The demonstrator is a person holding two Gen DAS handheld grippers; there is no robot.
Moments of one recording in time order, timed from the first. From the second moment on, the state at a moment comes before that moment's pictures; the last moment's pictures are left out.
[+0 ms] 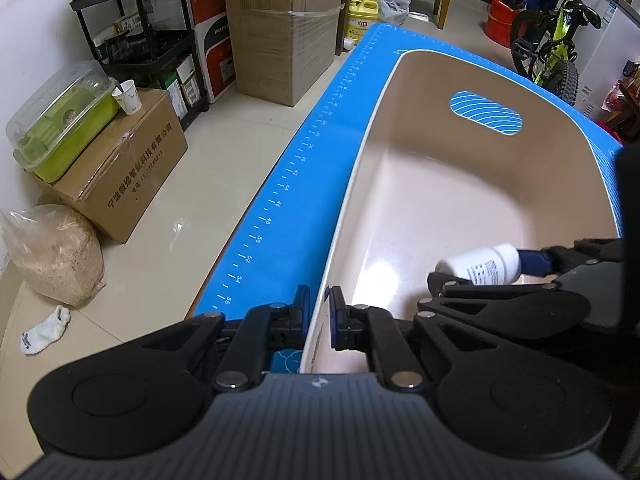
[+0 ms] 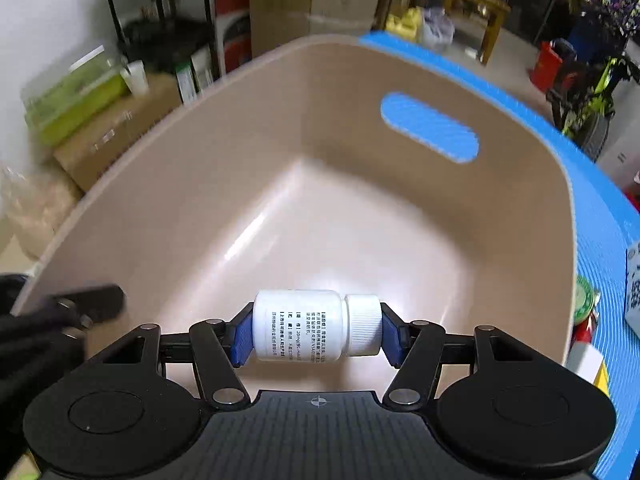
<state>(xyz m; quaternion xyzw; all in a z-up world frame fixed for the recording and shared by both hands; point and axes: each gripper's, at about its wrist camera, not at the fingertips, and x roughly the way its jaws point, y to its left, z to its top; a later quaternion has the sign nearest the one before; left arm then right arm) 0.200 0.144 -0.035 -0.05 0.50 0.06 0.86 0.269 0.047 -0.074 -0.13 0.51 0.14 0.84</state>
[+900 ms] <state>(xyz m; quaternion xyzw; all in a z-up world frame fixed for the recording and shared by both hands) 0.200 0.142 -0.035 -0.05 0.50 0.06 0.86 0.208 -0.099 0.014 -0.01 0.39 0.04 0.92</state>
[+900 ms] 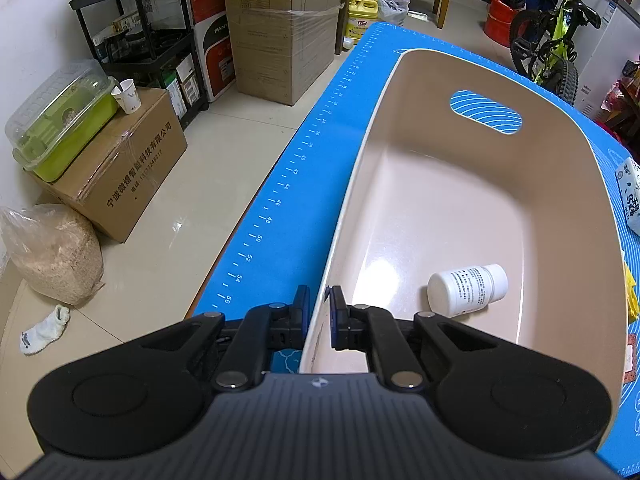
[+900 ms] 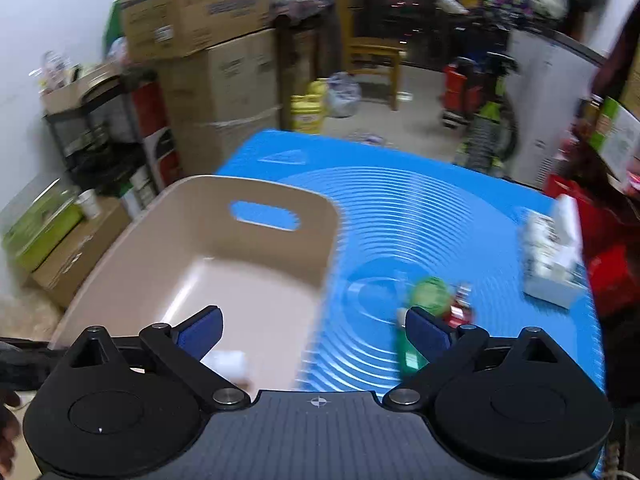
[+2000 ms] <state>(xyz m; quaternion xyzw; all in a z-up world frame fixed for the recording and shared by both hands) 0.201 0.143 -0.035 -0.05 0.50 0.06 0.86 0.180 -0.195 -0.124 0.01 0.52 -0.03 0.85</state>
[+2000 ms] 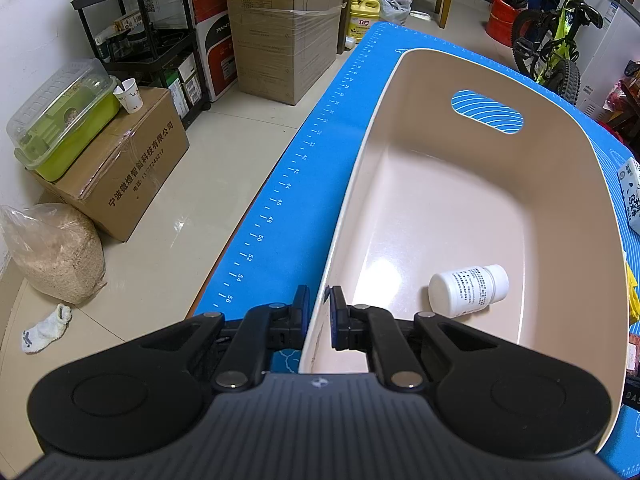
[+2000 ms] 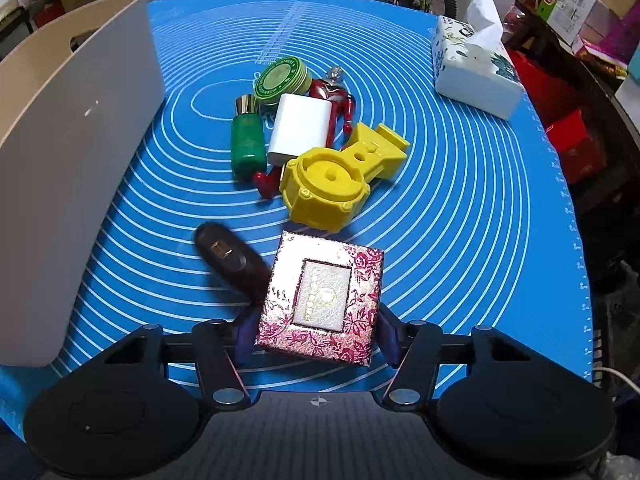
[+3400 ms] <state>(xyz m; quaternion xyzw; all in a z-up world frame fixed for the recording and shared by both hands) 0.199 0.146 -0.035 -0.05 0.50 0.06 0.86 0.222 -0.077 0.015 0.00 0.32 0.09 0.94</state>
